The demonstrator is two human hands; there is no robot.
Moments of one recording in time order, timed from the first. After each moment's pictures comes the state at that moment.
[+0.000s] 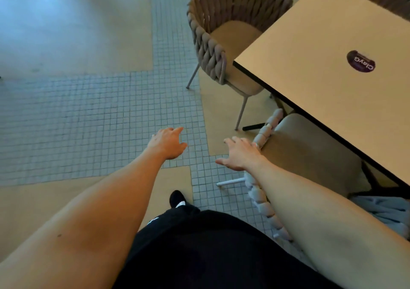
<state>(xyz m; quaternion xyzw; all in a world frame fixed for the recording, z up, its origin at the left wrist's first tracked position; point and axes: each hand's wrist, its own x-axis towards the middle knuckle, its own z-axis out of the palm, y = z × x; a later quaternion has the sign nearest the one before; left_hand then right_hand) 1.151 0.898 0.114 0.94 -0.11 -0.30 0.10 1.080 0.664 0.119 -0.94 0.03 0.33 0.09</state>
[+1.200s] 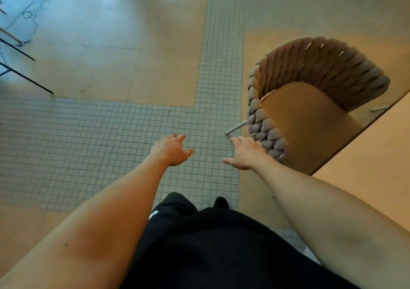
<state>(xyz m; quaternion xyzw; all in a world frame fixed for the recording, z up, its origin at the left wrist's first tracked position) 1.548 1.004 0.116 0.95 -0.01 -0.31 0.08 1.549 0.750 0.103 -0.94 -0.08 0.32 0.07</state>
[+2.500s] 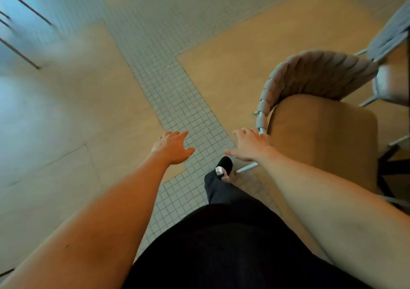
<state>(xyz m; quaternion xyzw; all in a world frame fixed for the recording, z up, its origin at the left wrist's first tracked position) 2.086 1.008 0.103 0.90 -0.31 -0.32 -0.01 1.951 0.790 0.092 -0.91 0.22 0.29 0.18</state>
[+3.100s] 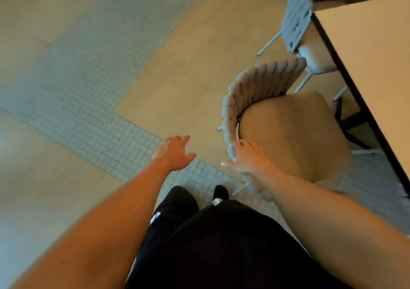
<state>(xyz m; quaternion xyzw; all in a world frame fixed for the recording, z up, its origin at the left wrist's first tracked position) 2.247 0.757 0.100 0.78 -0.54 -0.30 -0.10 2.025 0.658 0.080 -0.82 0.45 0.24 0.26</state>
